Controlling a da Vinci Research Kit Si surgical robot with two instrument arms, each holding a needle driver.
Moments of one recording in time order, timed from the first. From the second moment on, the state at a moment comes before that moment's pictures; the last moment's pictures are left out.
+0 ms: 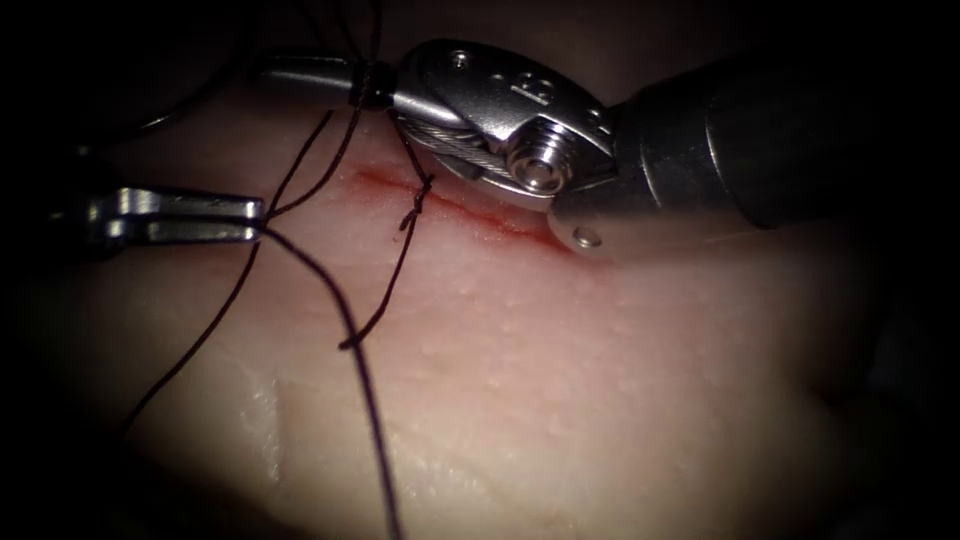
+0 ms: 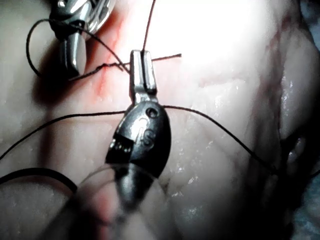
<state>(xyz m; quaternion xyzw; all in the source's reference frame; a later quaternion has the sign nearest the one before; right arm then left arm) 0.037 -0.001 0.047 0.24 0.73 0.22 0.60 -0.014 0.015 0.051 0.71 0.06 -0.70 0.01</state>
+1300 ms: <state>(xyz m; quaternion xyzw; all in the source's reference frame) 0.036 -0.003 0.043 0.40 0.65 -0.06 0.64 -0.016 0.019 0.053 0.74 0.06 -0.67 0.00</state>
